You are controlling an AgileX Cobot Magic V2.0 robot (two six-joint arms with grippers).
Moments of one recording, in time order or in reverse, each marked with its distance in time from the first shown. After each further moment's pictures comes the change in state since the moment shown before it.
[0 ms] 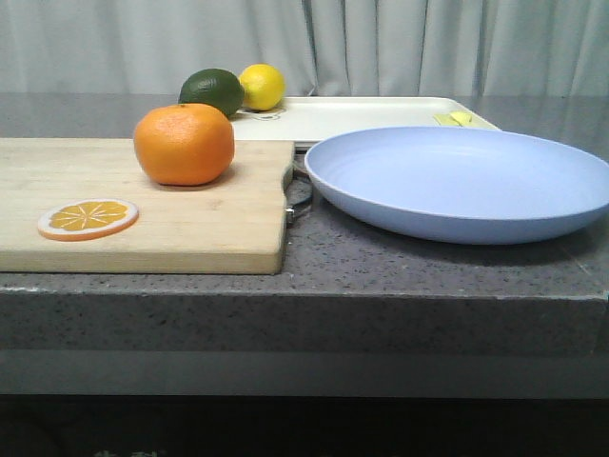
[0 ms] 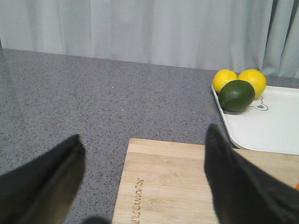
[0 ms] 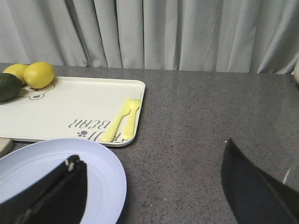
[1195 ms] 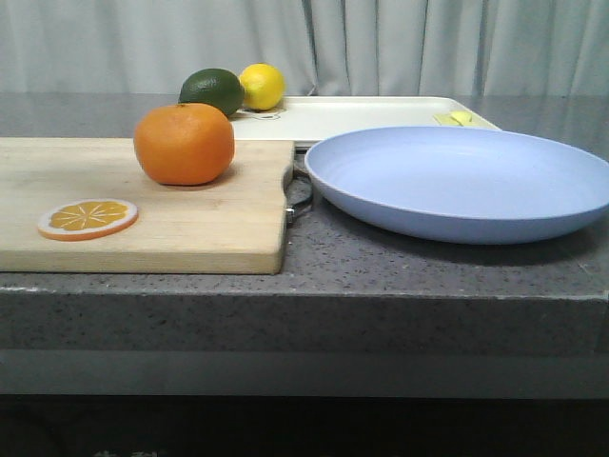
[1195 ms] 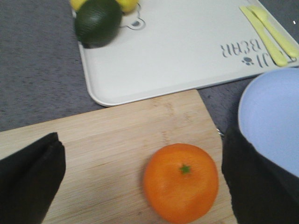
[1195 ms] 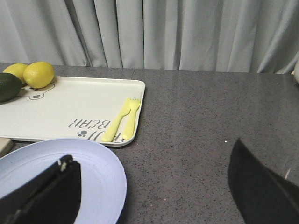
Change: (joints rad) left arm -0.456 0.667 -0.651 -0.036 0.456 0.002; right arm 0.000 0.000 0.000 0.000 0.000 0.000
